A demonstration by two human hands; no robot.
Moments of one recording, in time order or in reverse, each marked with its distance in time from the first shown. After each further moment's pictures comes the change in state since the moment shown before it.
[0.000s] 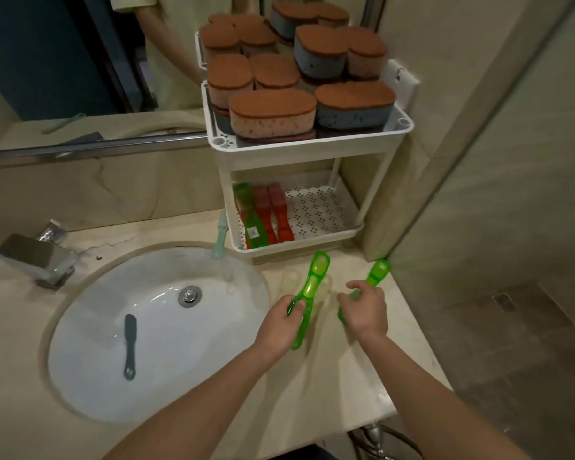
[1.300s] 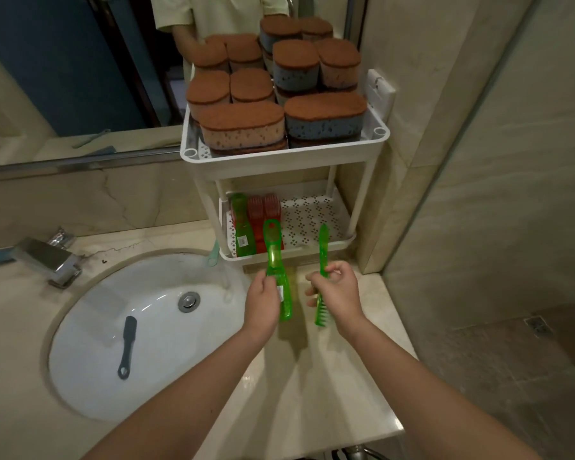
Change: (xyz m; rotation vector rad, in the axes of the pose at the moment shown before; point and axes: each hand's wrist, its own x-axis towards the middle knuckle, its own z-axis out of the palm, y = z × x) left_hand 0.022 0.048 0.017 -0.230 0.405 0.075; right_hand 0.014 -0.043 -0.018 0.691 -0.341 -0.118
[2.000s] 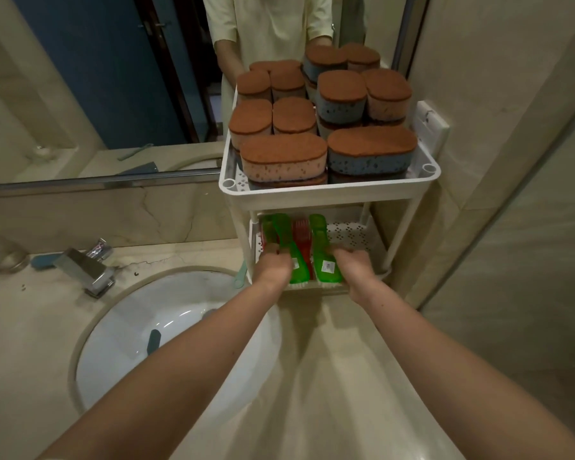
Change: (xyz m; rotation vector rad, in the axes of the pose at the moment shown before) left_hand 0.106 0.064 -0.017 0.335 0.078 -0.079; right_hand 0.088 -0.066 0.051 -0.038 -0.045 0.119
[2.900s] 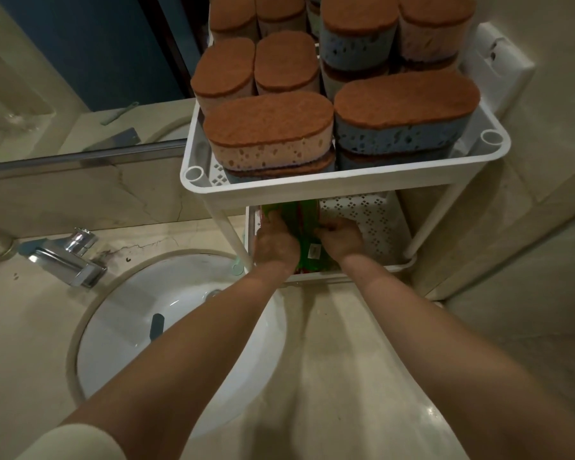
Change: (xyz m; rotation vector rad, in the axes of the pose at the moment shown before) left_hand 0.048 0.001 0.024 0.447 0.127 0.145; right_hand 0.079 0.024 0.030 -0.472 -0.106 -0.105
